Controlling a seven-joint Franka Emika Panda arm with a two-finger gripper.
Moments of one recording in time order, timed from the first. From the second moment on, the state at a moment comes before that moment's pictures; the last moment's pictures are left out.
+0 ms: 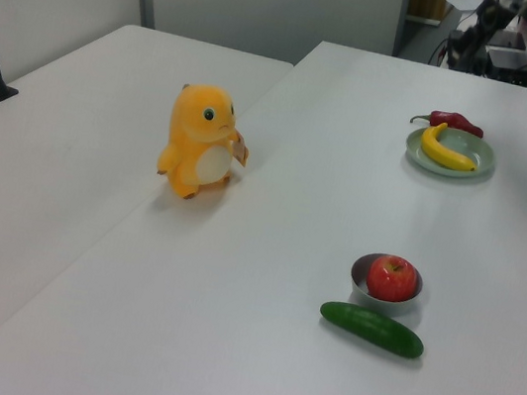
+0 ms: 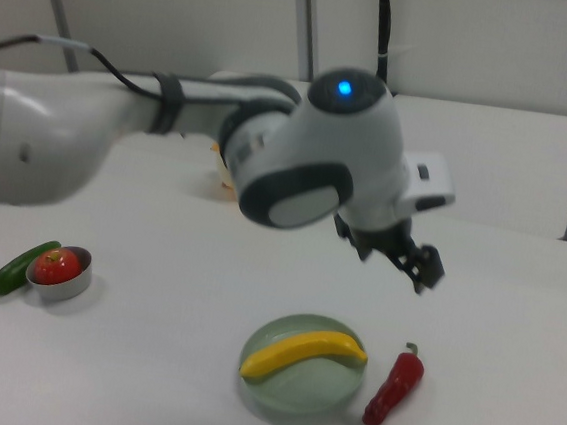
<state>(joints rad) -0.30 0.25 -0.27 -1.72 0.36 2.29 -0.57</state>
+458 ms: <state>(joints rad) -0.26 0.09 -0.26 -1.63 0.36 2.02 -0.26</state>
